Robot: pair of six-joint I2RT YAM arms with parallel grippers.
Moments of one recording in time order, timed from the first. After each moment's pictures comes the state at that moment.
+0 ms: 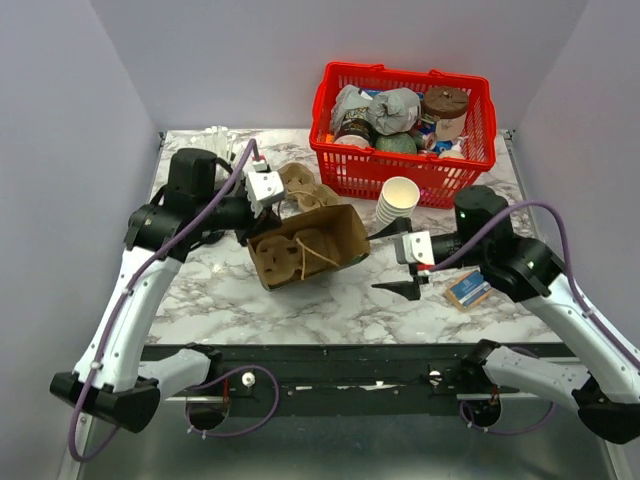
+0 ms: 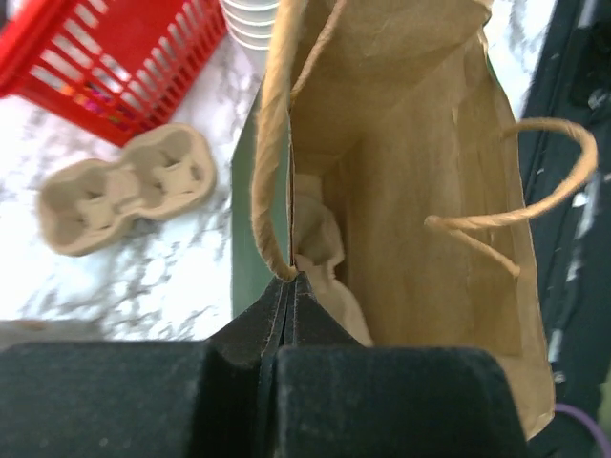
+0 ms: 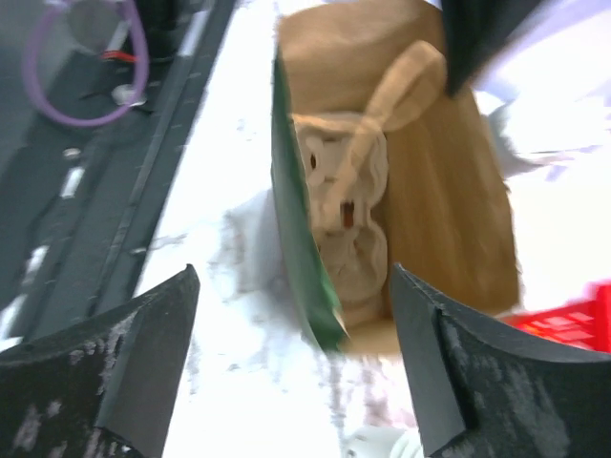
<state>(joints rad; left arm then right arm) -0.33 1.14 1.43 -0.95 0.75 0.56 0.71 0.99 1.22 -0.71 -0.81 -0.87</state>
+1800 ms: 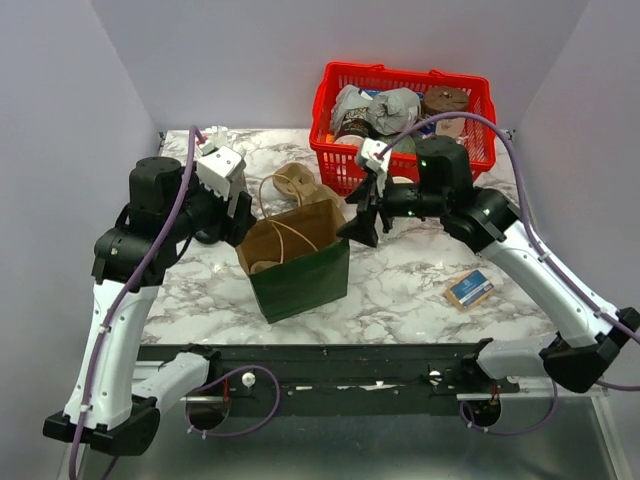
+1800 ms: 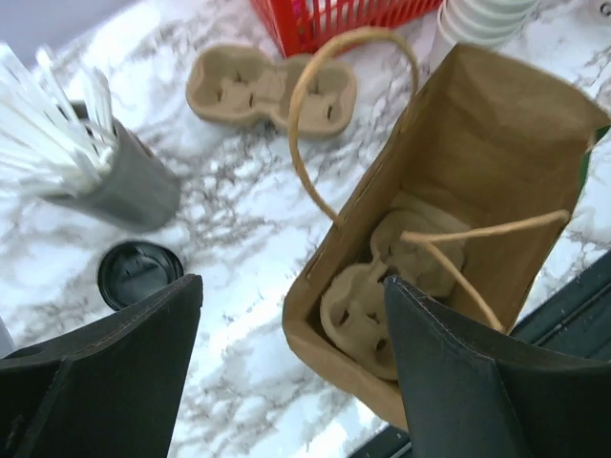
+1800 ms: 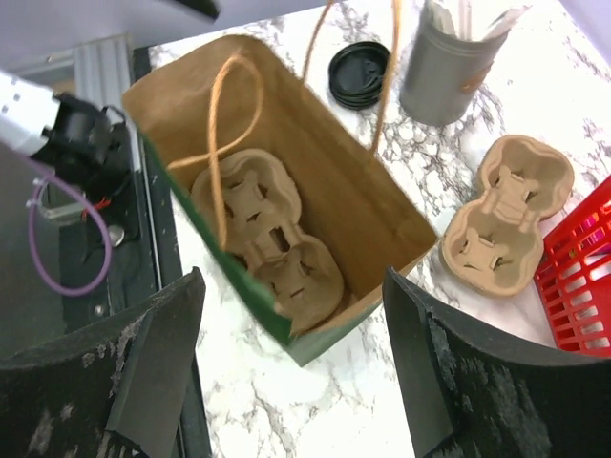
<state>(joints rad) -0.27 0.99 1.47 -0.95 0.33 0.21 0.71 1.28 1.48 -0.60 -0.58 -0.23</state>
